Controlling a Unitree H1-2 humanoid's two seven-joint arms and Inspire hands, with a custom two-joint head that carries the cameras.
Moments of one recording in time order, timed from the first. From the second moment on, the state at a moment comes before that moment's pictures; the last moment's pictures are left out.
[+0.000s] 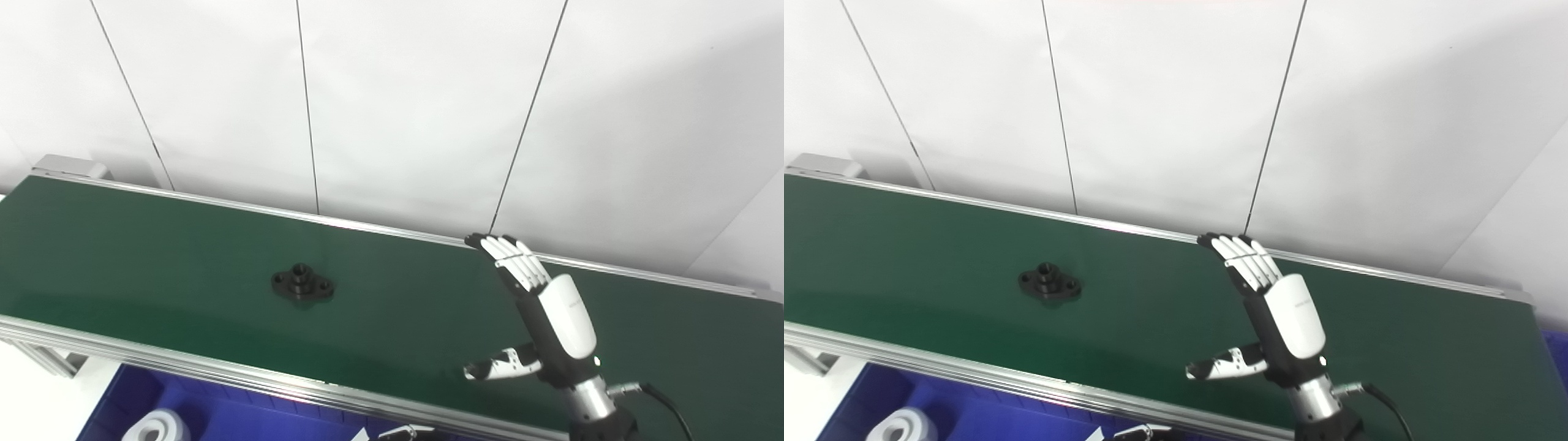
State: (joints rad) left arm 0.32 0.13 -0.49 0.21 0.12 -0.45 0.04; right arm -0.30 -0.21 0.46 0.11 -0.70 -0.42 -0.20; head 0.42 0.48
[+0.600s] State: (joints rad) left arm 0.31 0.10 -0.50 0.23 0.12 -0.45 0.04; right arm -0.45 -0.06 0.47 0.35 -0.81 -0.34 -0.13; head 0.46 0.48
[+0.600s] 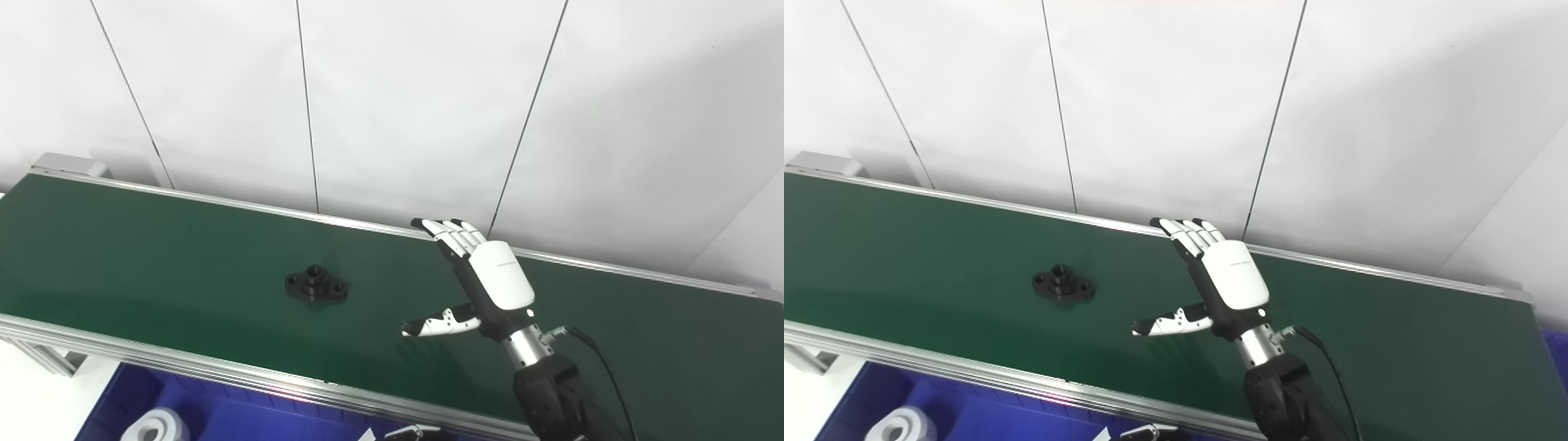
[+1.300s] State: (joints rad) left arm 0.31 0.09 -0.50 0.23 0.12 -0.45 0.05; right arm -0.55 0.02 0.56 0.58 -0.86 -0.27 -0.13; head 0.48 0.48
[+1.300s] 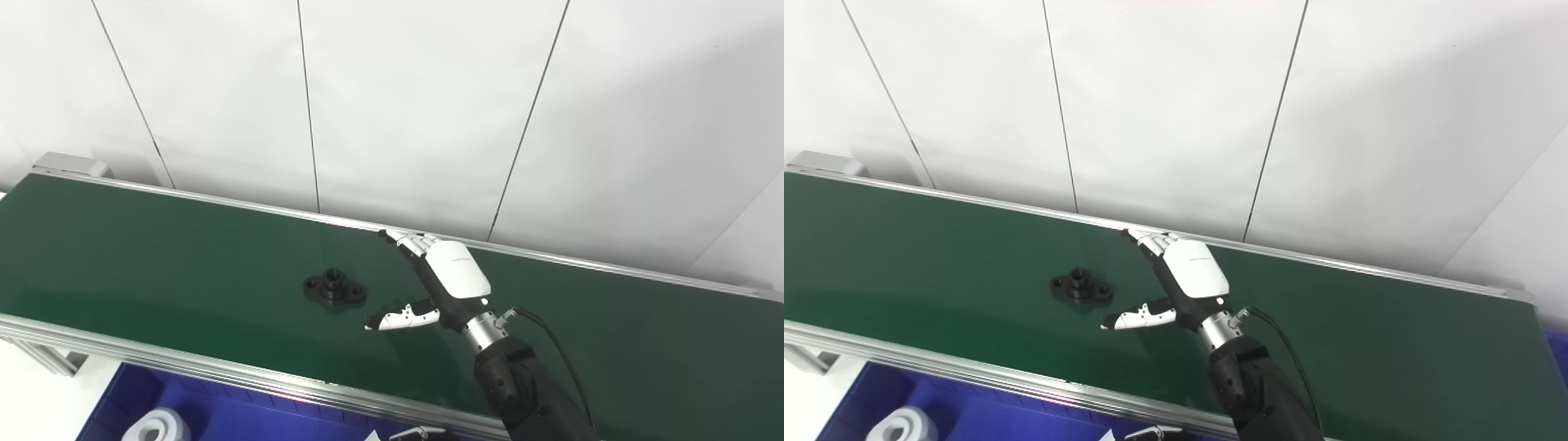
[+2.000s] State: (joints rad) left arm 0.32 0.08 -0.53 0.22 0.12 -0.45 0.07; right arm -0.61 0.06 0.66 0.71 -0.97 -0.22 -0.20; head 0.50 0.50
